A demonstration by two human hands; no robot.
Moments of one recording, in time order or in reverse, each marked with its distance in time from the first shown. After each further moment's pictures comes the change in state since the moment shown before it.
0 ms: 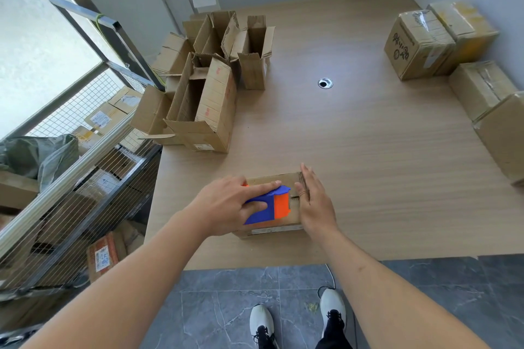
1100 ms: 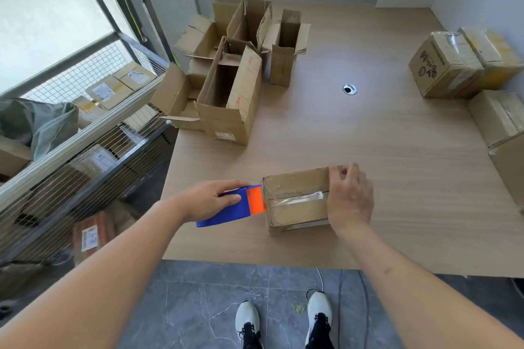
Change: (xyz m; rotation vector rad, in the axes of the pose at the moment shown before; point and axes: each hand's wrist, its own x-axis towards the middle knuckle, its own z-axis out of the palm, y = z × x) left_hand -0.042 -0.111 0.035 -0.667 -0.225 -0.296; right_hand 0.010 -0.044 -0.001 -0.998 0.262 -0.148
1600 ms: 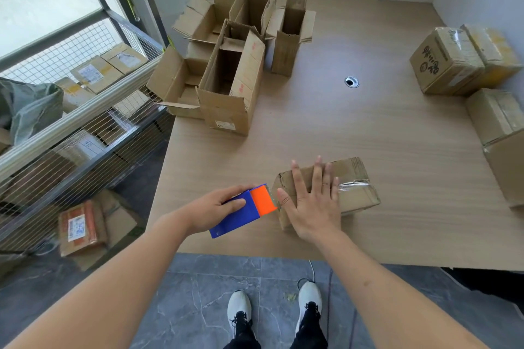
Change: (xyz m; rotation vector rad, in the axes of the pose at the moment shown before) left_hand 0.005 -0.035 0.046 -0.392 -0.054 0.130; right_hand -0.039 -0.057 0.016 0.095 -0.359 -0.129
